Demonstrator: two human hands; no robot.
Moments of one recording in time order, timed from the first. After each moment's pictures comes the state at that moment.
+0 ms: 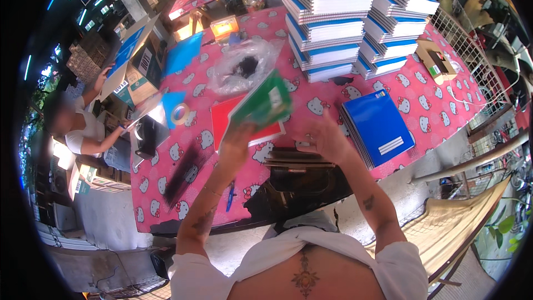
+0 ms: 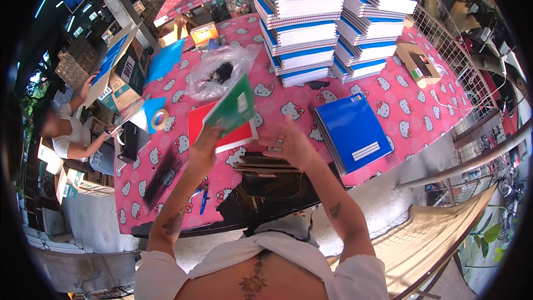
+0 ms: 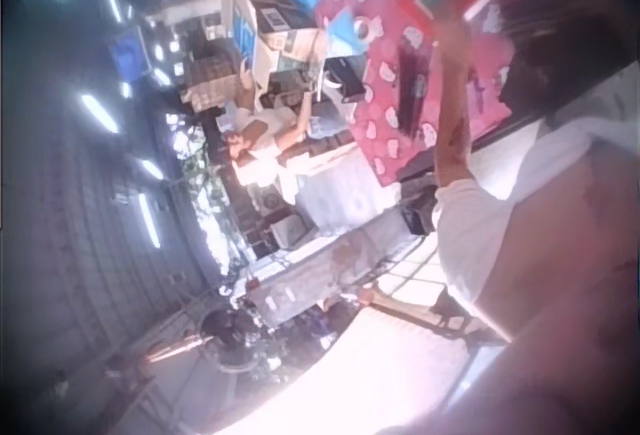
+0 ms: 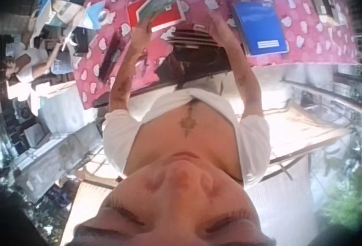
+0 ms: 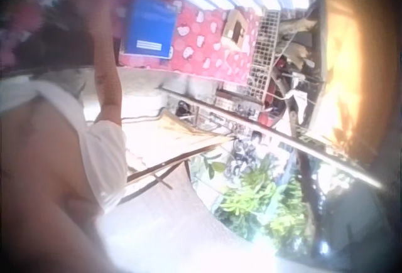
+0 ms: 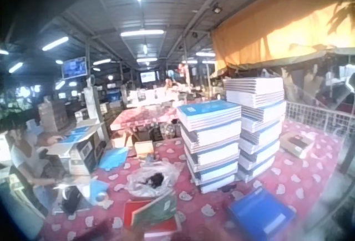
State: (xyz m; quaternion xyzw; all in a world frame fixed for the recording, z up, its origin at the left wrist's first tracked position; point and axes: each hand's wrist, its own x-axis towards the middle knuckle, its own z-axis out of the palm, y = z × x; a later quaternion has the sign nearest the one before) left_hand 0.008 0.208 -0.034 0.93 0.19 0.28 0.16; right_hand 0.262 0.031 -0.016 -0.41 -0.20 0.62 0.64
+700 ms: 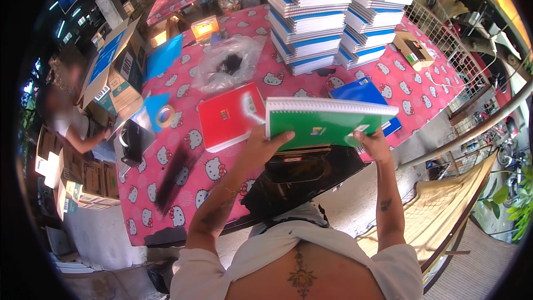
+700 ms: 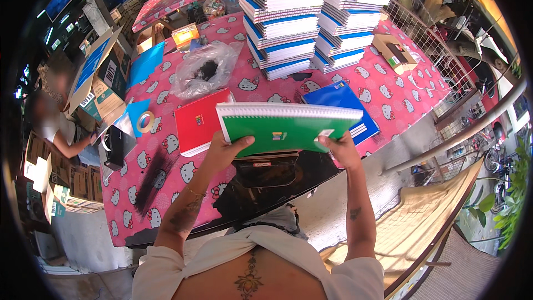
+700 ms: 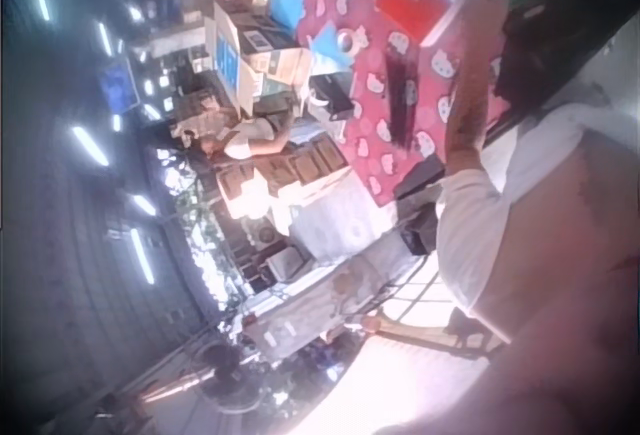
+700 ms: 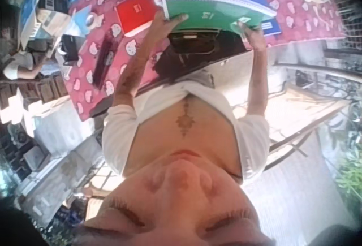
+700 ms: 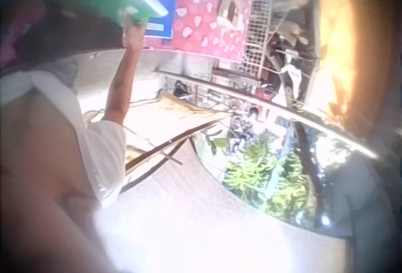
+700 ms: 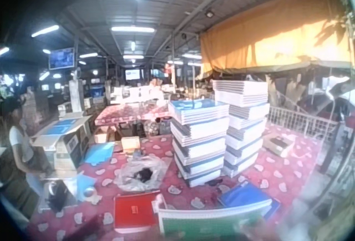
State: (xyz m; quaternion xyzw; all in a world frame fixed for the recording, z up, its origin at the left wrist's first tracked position) left_hand 0.046 0.142 0.012 0.72 0.14 0.22 0.64; right_hand 0.285 -0.096 -0.031 -0.54 -0.34 0.30 0.71
